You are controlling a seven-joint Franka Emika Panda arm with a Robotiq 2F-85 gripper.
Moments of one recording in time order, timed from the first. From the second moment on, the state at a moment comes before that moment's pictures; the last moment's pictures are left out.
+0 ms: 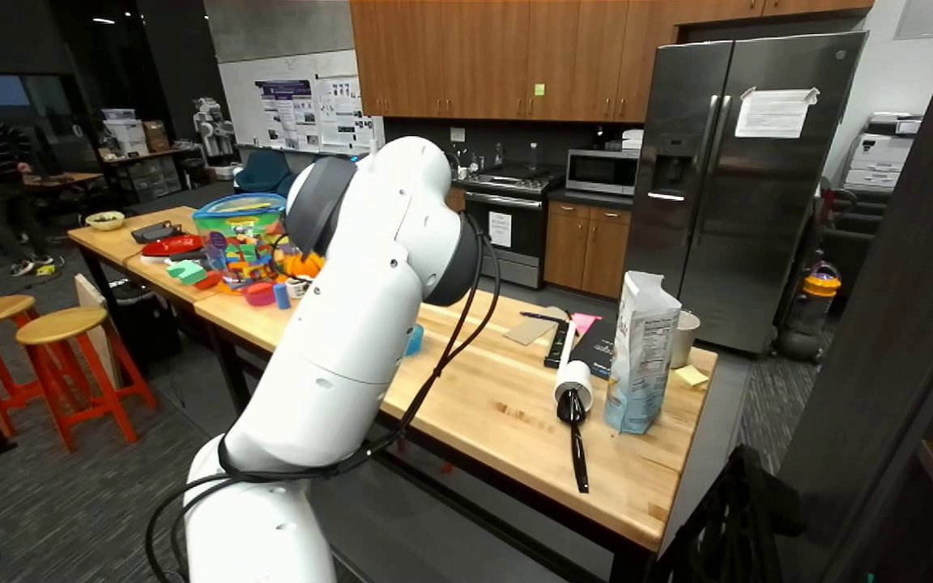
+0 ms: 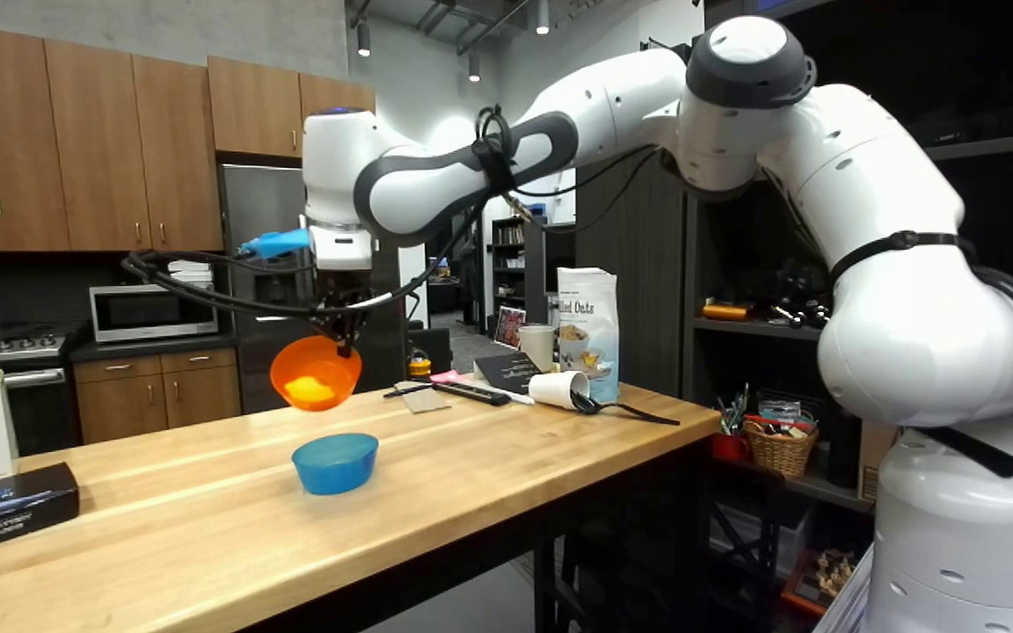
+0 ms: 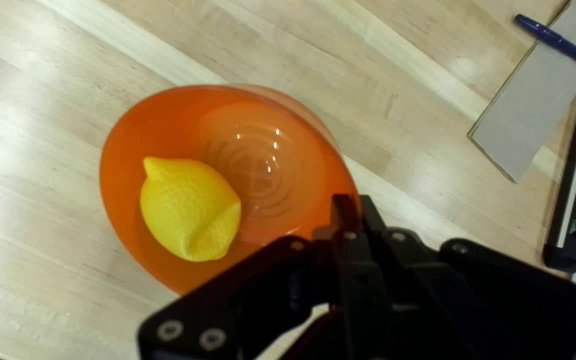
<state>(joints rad) -0.46 0.61 1.17 -1.65 -0.99 2.05 -2.60</state>
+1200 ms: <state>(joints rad) 0.06 0.51 0.64 -1.70 -1.34 2.00 -2.59</state>
